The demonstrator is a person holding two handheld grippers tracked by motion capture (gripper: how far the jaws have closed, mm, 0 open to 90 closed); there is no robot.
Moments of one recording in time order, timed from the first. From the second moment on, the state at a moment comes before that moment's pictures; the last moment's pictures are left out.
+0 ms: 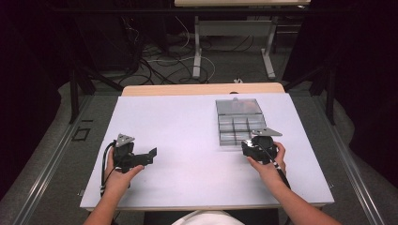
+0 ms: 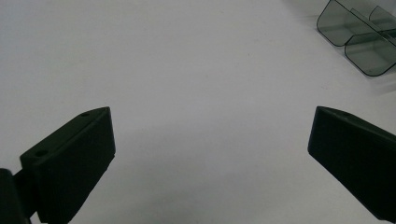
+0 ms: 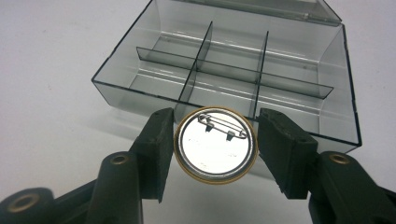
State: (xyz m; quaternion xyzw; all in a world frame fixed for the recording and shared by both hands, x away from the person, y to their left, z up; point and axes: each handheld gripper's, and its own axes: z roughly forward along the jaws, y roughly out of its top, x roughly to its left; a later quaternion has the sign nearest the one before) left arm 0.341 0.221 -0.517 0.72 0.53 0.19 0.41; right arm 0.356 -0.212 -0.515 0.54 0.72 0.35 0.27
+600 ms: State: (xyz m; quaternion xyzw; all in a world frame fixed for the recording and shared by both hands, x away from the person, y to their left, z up) left arm 0.340 0.221 -0.516 0.72 0.53 0.19 0.41; right arm 0.375 -0.211 -0.488 0.54 0.72 0.36 0.24
